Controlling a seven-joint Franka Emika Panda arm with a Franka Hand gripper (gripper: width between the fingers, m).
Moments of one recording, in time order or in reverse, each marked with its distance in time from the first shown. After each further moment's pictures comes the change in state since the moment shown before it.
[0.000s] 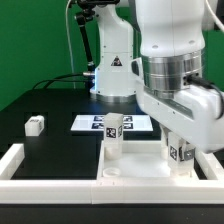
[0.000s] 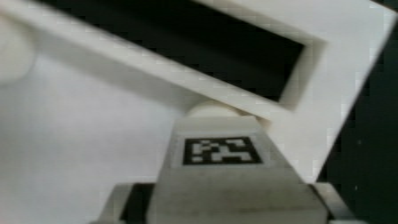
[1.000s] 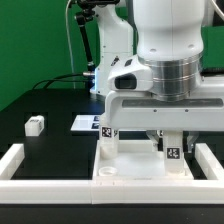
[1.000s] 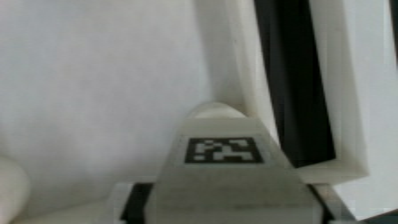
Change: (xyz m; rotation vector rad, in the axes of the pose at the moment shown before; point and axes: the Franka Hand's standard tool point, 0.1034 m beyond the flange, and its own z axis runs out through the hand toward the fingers) arm 0.012 0.006 -0.005 -0.139 -0.089 -1.046
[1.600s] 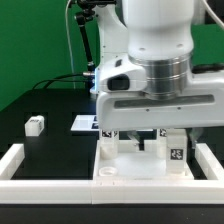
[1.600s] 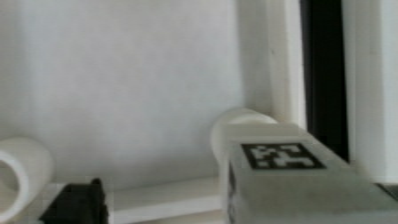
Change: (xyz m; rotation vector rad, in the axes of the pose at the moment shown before) arm 0.000 0.007 -0.002 -0.004 -0.013 -0.195
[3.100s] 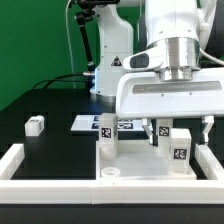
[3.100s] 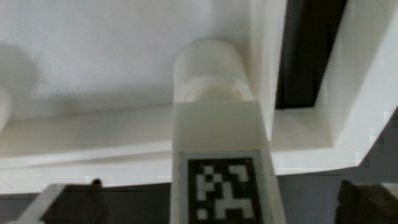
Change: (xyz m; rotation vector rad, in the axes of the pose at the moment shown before) arm -0.015 -0.017 -0.004 -0.040 0.603 -0.083
